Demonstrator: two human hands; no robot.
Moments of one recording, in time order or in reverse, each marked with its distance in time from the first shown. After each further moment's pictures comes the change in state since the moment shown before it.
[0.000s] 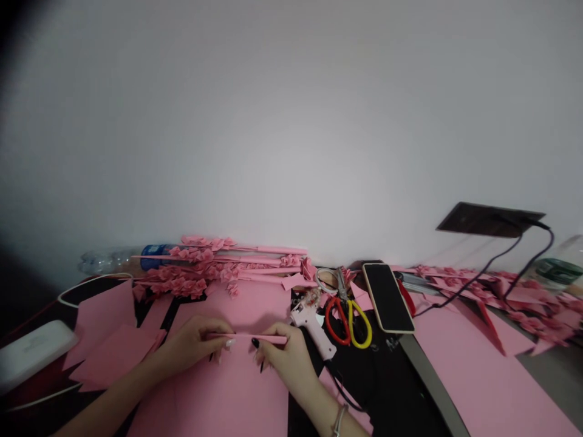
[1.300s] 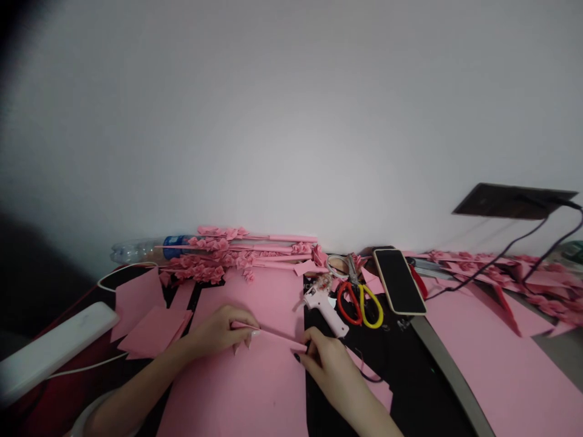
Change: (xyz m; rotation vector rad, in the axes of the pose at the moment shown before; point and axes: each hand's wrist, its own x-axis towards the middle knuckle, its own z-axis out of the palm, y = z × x) left_hand -0.008 0.015 0.008 0.055 -0.142 -0.039; right_hand -0.056 -0.021 -0.036 -0.799 -0.074 0.010
